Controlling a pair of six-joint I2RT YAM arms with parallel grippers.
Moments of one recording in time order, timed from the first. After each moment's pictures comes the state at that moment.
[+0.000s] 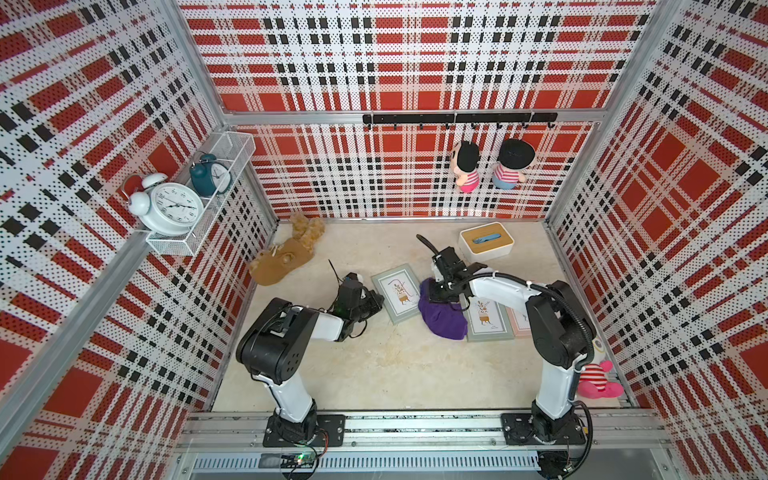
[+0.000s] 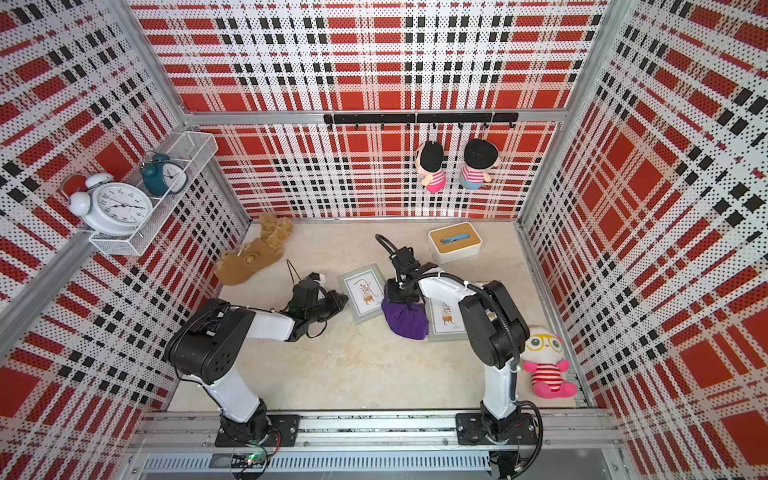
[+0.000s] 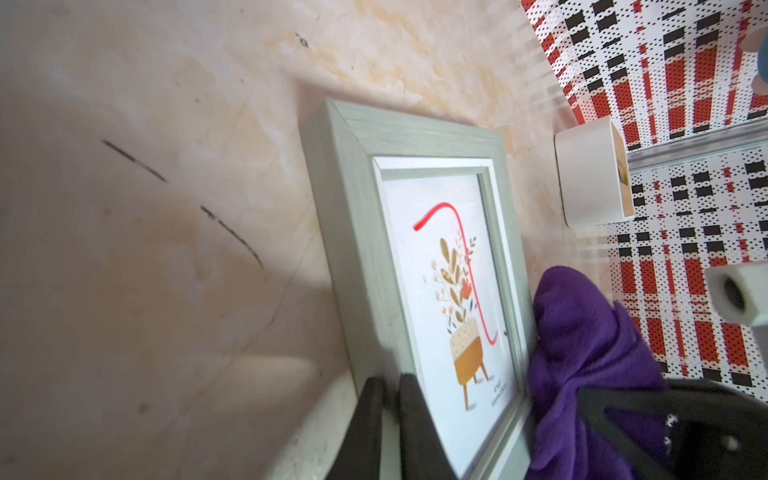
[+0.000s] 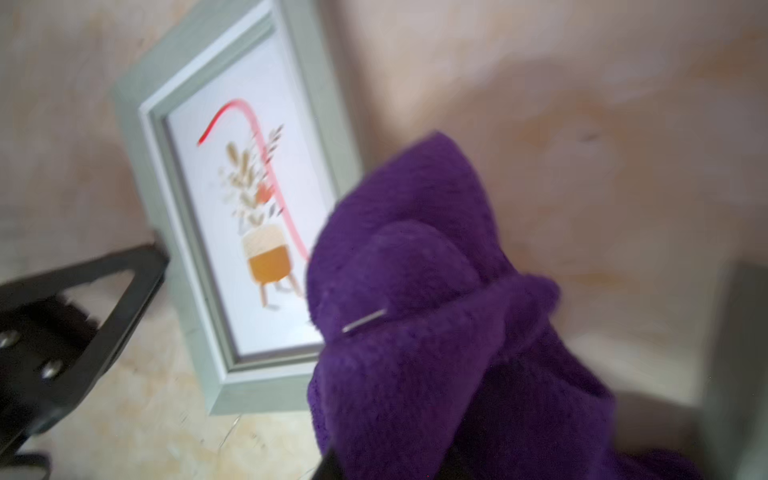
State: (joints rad) left arm -0.35 1.75 0.59 0.51 0.22 -0.87; right arm 0.56 1.90 1.31 -0.50 -0.11 0.54
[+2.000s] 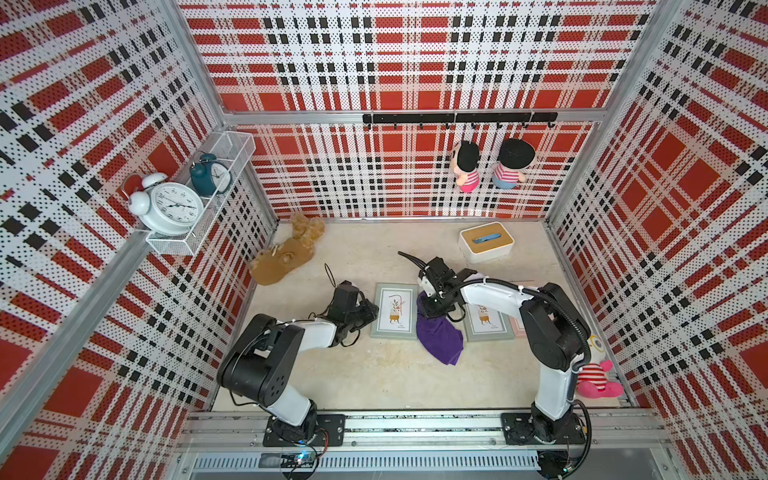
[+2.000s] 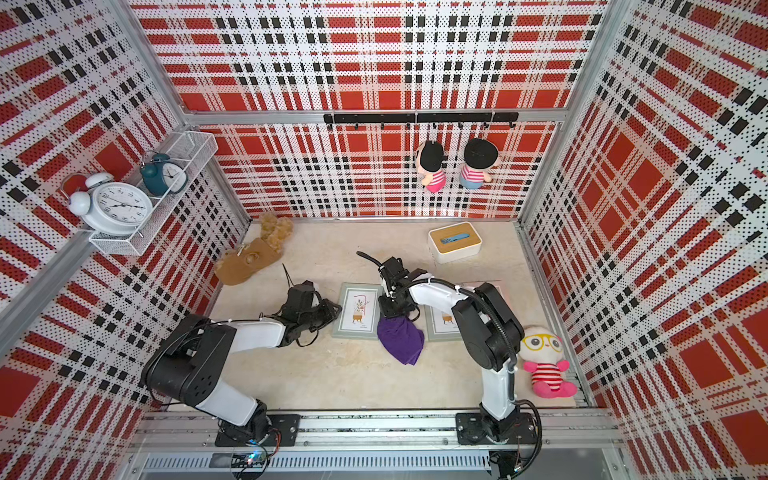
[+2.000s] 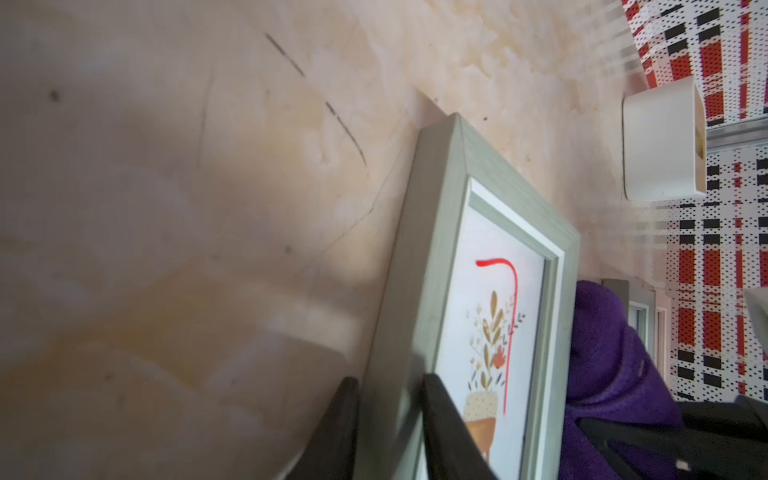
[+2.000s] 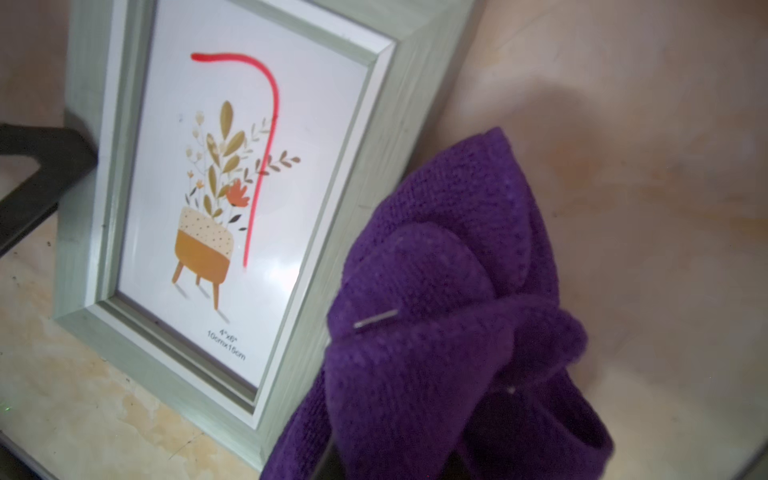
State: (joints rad) left arm -0.35 1.58 0.54 0.26 0.21 -0.83; right arm 0.65 1.91 1.31 -0.60 -0.14 0.33
